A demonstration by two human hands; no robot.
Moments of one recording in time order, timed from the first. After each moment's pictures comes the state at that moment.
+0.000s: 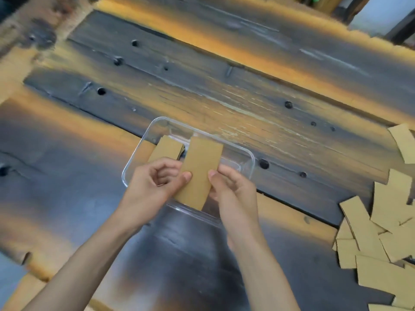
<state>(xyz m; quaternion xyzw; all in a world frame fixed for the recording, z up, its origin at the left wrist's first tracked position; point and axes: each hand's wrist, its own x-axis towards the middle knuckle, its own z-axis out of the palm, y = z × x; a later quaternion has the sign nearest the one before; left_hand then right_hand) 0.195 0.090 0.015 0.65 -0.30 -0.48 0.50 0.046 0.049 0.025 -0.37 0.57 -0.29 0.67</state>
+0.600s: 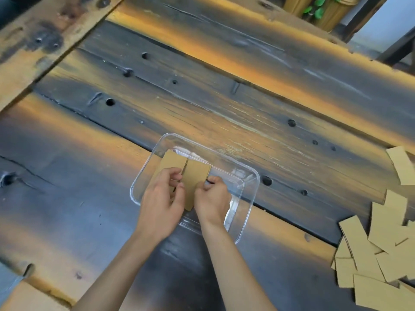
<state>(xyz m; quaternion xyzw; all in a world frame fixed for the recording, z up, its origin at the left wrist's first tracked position) 0.202 0.086 -0.025 0.78 -0.43 -0.28 0.36 0.111 0.024 -0.052 -0.46 0.75 -0.13 0.46</state>
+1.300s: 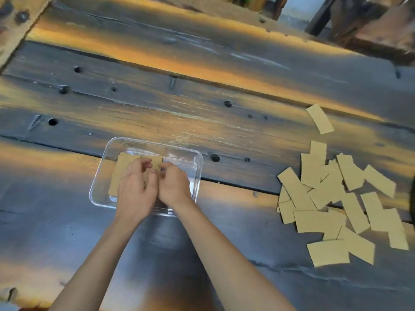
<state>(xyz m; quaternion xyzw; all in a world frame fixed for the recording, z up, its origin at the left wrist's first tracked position) 0.170 0.067 0.005 0.77 -0.50 -0.26 0.29 0.085 0.024 -0.008 -0.55 0.65 -0.08 0.51</state>
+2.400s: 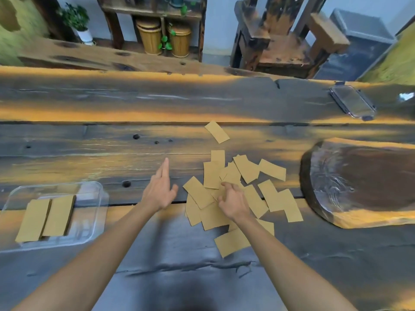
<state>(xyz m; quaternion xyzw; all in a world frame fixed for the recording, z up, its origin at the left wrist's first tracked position) -0.118 -0.008 0.027 0.65 -0.69 -0.31 0.08 -0.355 0.038 0.014 -0.58 0.76 -0.05 0.30</state>
